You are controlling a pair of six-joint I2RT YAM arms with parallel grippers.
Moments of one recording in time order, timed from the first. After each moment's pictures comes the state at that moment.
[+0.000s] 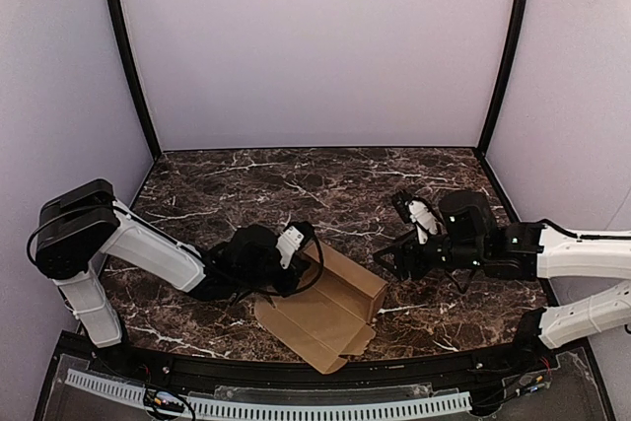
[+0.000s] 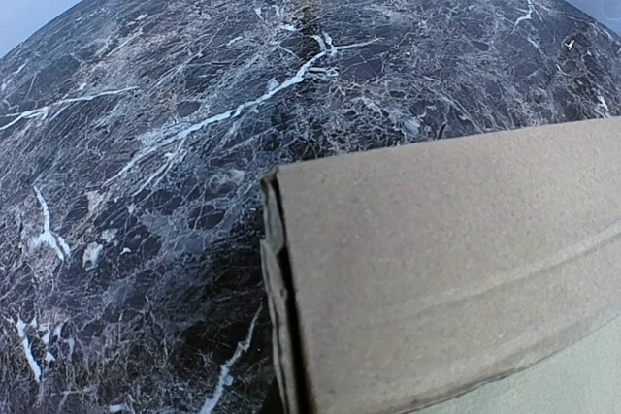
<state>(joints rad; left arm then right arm) -1.00 1.75 0.69 0.49 -0.14 -0.09 0.94 1.07 0.62 -0.13 0.01 0.29</state>
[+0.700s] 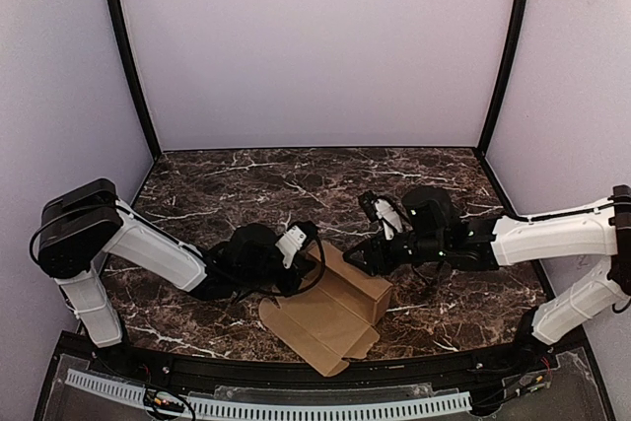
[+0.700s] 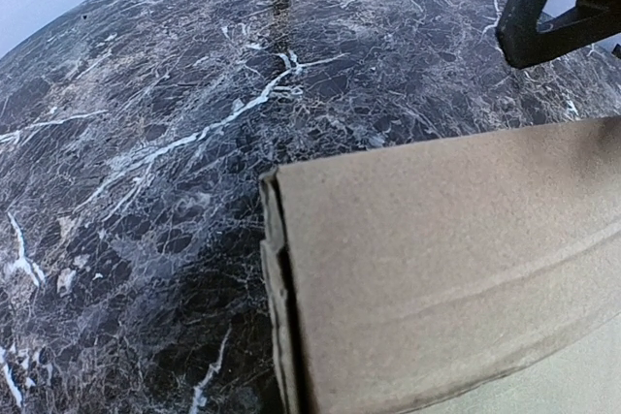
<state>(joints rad) -1.00 1.76 0.69 0.54 -0.06 -0.07 0.93 1.36 0.71 0.06 -0.16 0.36</state>
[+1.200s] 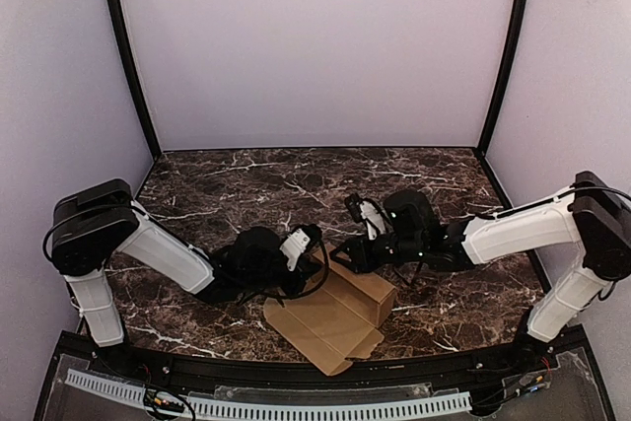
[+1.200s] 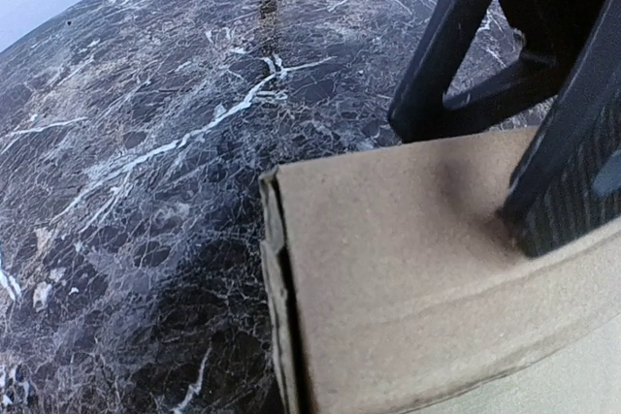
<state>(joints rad) -1.00 1.83 0.70 0.62 -0.03 -0.07 0.92 1.55 0.75 0.23 -0.19 0.43</state>
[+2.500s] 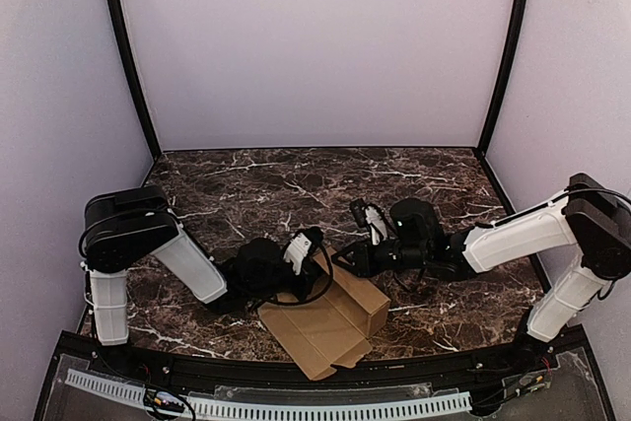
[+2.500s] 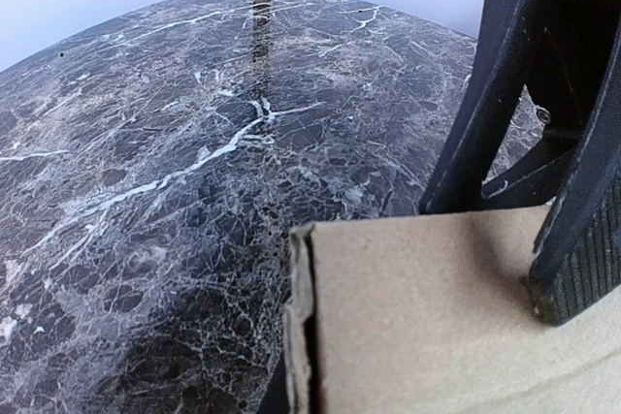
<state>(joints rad) -1.00 2.02 0.69 0.98 -0.02 -0.11 0.92 1.58 0.67 0.39 -0.24 0.51</state>
